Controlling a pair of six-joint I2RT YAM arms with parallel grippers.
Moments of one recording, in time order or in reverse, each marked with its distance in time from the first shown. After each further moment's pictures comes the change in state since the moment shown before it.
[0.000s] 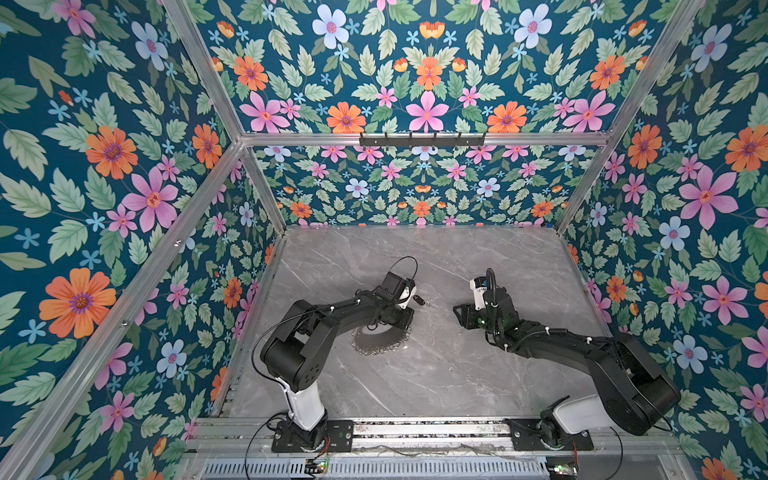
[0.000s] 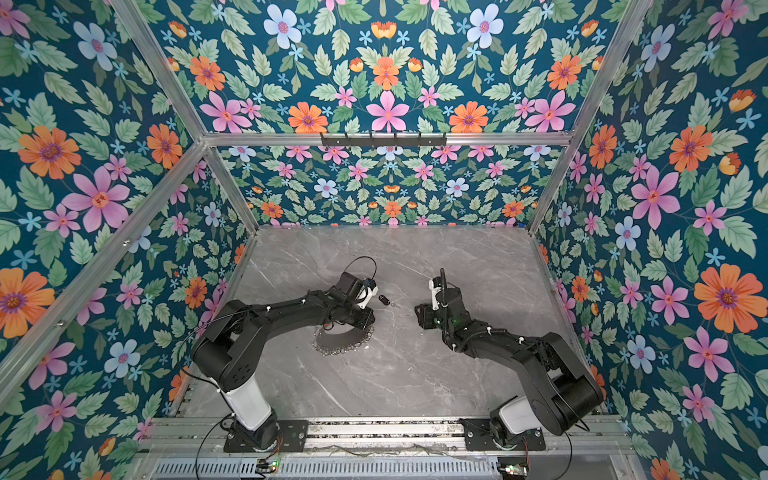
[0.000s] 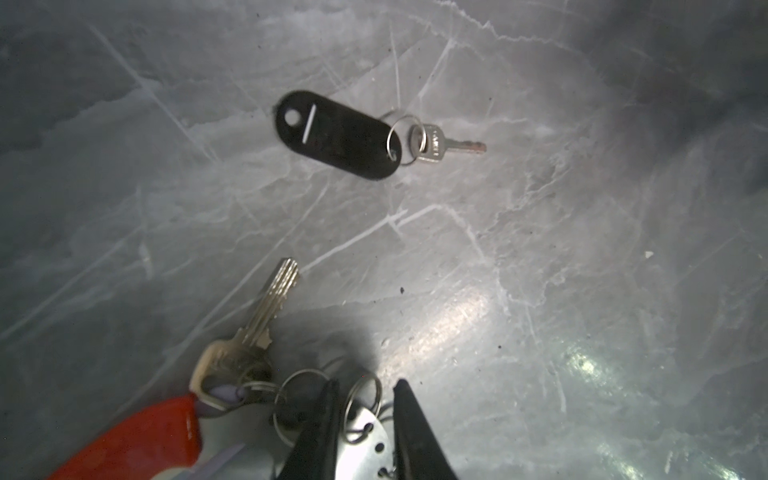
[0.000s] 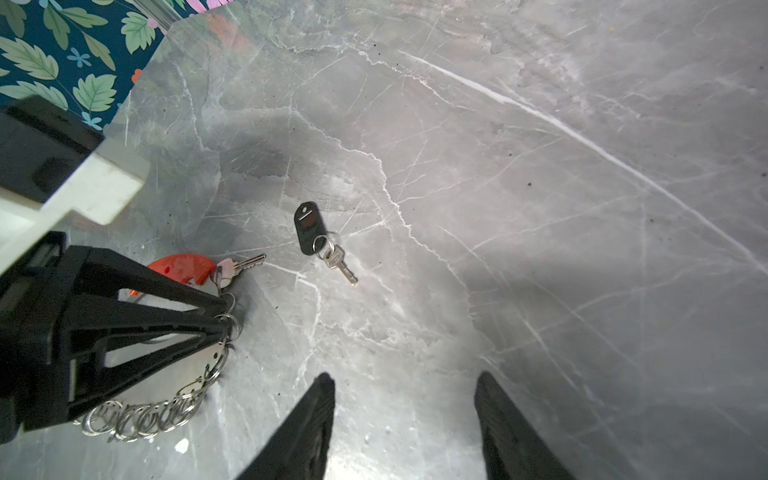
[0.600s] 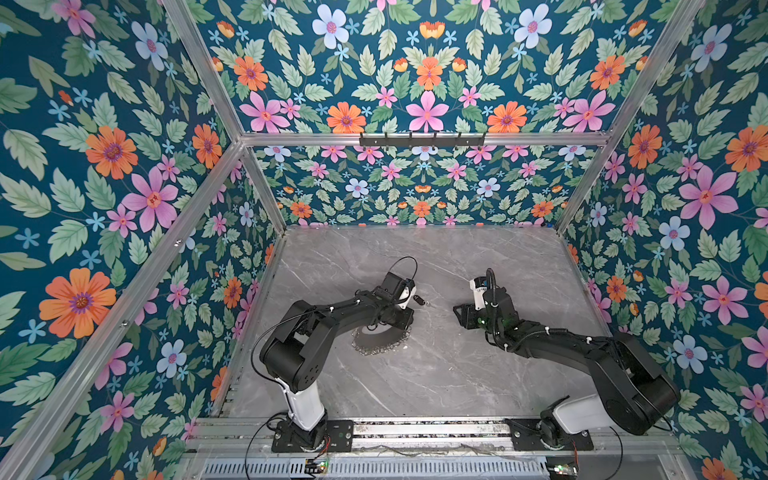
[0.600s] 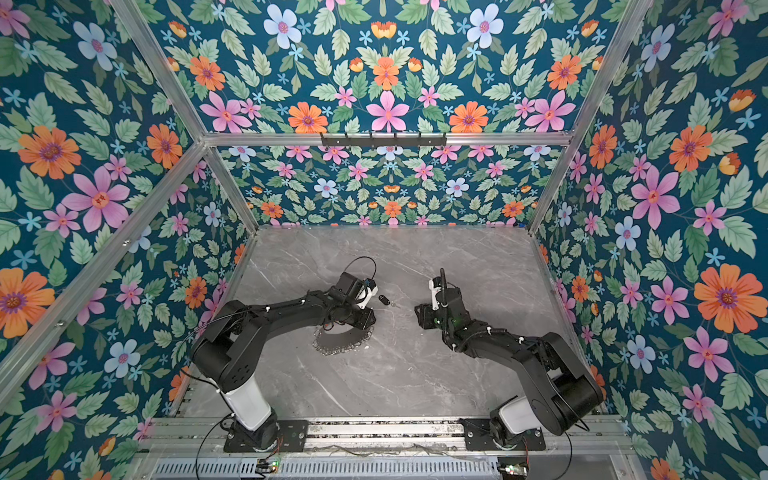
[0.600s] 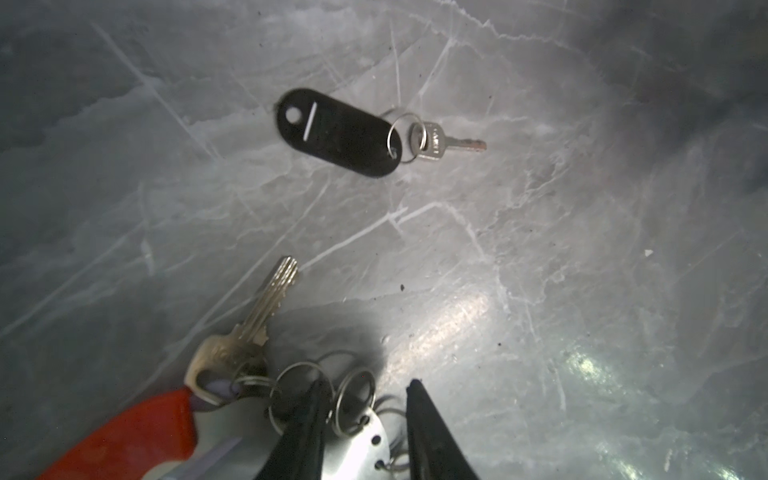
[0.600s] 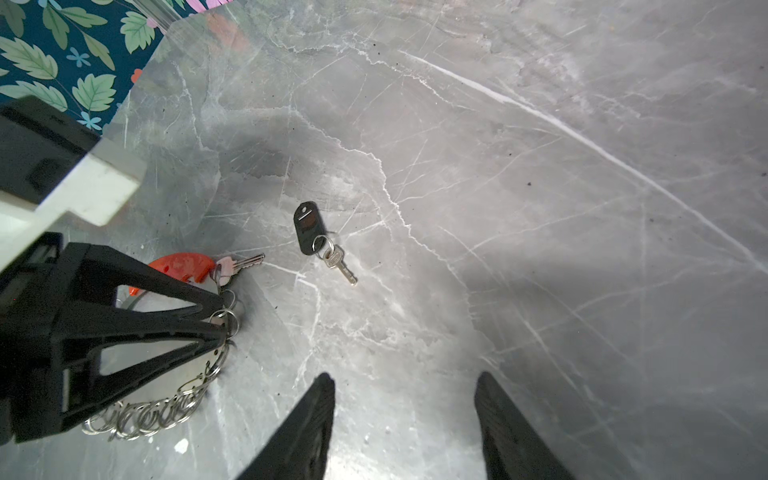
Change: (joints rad) left arm 0.006 0.000 -0.002 -0.001 -0.005 0.000; right arm 0.000 0.001 0.000 0.000 0.000 0.000
